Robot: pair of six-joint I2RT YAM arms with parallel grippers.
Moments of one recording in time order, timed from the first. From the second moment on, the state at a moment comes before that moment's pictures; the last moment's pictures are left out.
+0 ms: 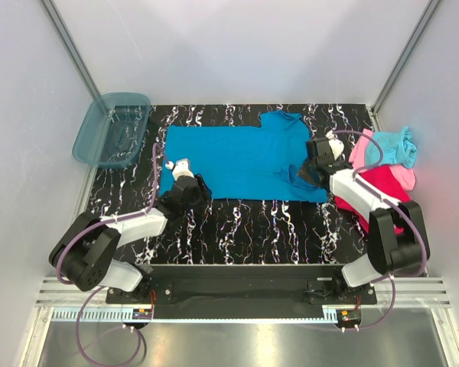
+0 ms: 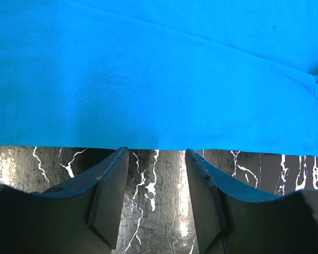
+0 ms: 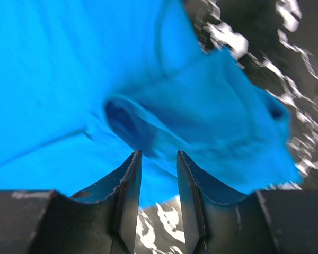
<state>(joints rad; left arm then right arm) -0.60 1.40 0.54 0.26 -0.27 -0.70 0.27 1.55 1.00 -0.31 0.26 0.74</state>
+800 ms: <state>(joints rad) -0.60 1.39 0.53 0.26 -0.27 -0.70 0.18 1.59 0.86 -0.33 0.27 0.76</state>
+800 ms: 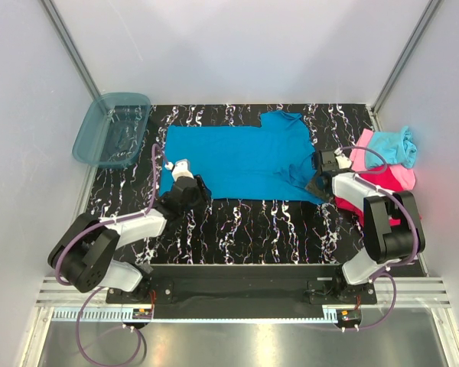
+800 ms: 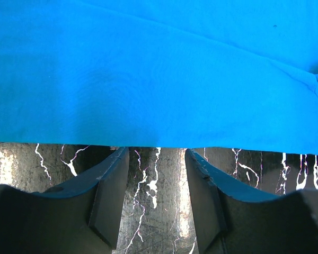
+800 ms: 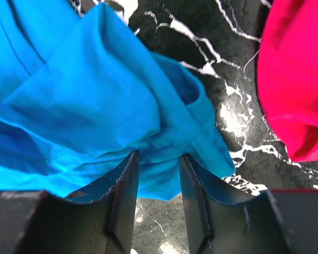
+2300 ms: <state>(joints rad) -0.60 1.39 0.53 0.26 -0.27 -0.70 0.10 1.68 0.96 -0.31 0.24 0.77</state>
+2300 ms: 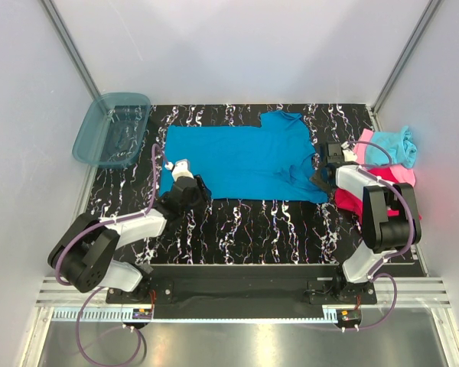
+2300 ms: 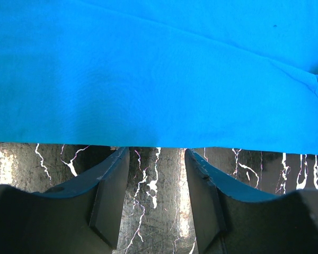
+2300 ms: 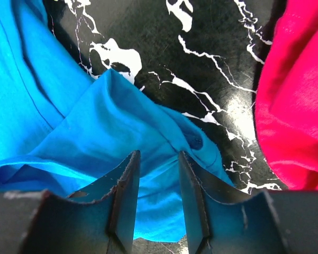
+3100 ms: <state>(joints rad) -0.60 1.39 0.53 0.26 -0.27 -0.70 0.09 1.66 0.95 -0.26 0.22 0.78</state>
